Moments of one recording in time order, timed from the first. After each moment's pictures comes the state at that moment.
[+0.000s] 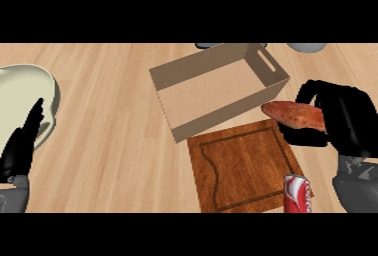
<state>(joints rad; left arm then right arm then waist) -0.11 0.36 0.16 -1.33 -0.23 0.11 0.06 -0.30 -0.38 0.15 -1.77 0.95 0.01 0.40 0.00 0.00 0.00</state>
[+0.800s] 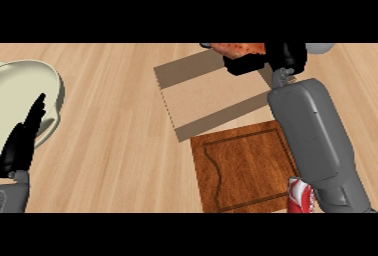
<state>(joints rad) -0.14 0.35 0.17 -1.33 -0.24 0.08 0.06 -0.88 -0.12 -0.01 -1.15 0.85 -0.09 0.42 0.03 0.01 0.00</state>
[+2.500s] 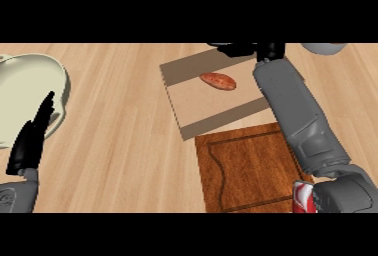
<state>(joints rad) -0.15 0.32 0.15 -1.34 -0.27 0.09 0.06 -1.20 -0.09 -0.41 -0.36 0.64 -0.61 -0.06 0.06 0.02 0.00</state>
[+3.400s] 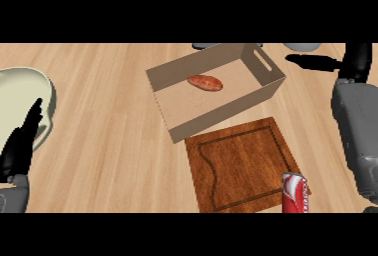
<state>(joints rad) -0.12 0.33 0.20 -1.32 -0.27 0.09 0.06 -0.89 -0.31 -0.52 -0.62 0.39 -0.33 -0.22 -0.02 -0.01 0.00</state>
